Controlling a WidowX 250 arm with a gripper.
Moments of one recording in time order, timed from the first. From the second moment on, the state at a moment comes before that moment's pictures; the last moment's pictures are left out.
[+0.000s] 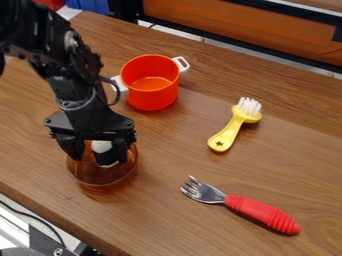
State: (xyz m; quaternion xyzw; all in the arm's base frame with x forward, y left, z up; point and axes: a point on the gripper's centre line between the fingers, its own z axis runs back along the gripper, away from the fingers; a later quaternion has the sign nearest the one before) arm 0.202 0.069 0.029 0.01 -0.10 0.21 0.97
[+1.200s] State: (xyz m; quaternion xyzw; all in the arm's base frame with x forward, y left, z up) arm 0.286 0.066 0.099 -0.02 -0.16 0.32 0.93
